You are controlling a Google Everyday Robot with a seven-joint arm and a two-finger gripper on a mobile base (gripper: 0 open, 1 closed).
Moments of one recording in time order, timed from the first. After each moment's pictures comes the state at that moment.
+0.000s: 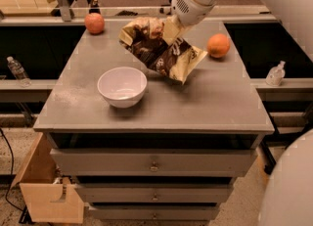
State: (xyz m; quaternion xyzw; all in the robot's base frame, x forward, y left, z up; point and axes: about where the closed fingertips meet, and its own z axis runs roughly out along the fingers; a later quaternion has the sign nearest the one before) arm 0.664 -0.049 0.951 -0.37 0.89 0.10 0.24
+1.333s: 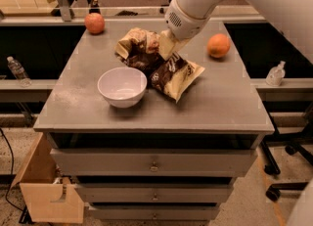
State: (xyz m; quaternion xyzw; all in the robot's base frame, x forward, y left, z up) arm 0.627 -0.038 0.926 -0.35 0.91 0.10 0.20
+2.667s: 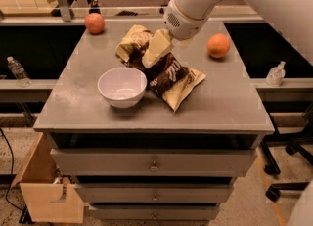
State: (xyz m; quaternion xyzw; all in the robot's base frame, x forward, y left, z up) arm 0.626 -0.034 0.925 -0.36 0.91 0.10 0.20
